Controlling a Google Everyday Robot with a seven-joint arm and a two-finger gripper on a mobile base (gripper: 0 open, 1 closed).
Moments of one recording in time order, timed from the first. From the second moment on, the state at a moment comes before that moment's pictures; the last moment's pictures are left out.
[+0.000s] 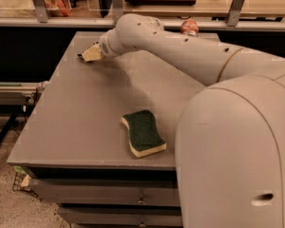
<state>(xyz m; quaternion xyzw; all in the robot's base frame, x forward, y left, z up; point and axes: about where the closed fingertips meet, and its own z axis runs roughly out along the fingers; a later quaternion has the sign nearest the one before) 0.798 0.155 0.826 -0.36 0.80 0.18 0.44</state>
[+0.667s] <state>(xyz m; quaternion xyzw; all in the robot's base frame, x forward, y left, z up) 0.798 0.155 0.829 -0.36 0.80 0.18 0.44</state>
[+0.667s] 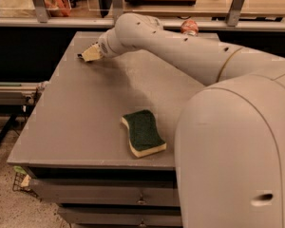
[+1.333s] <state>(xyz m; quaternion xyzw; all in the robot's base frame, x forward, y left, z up) 0.751 0.077 0.945 -0.36 0.74 0.18 0.54</state>
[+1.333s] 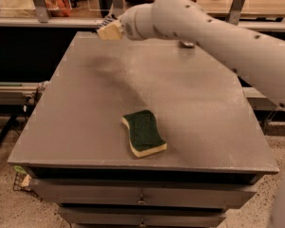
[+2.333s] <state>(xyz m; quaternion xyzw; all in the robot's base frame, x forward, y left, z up) 0.726 0.017 0.970 -0.36 0.73 0.17 0.55</state>
